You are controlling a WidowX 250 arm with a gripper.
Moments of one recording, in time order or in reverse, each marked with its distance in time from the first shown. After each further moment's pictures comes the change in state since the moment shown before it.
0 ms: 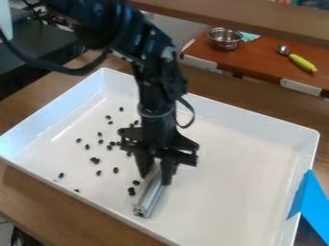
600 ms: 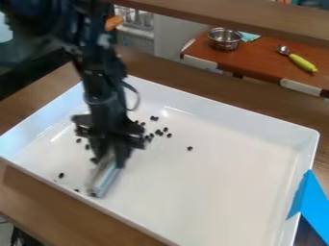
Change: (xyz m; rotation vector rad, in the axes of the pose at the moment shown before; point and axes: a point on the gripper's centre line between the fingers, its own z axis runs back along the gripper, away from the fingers) arm 0.005 0.076 0.000 0.020 -0.028 0.019
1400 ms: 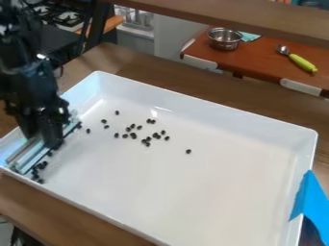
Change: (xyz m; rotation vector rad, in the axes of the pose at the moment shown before) arm -0.011 0.074 0.029 -0.103 0.042 -0.017
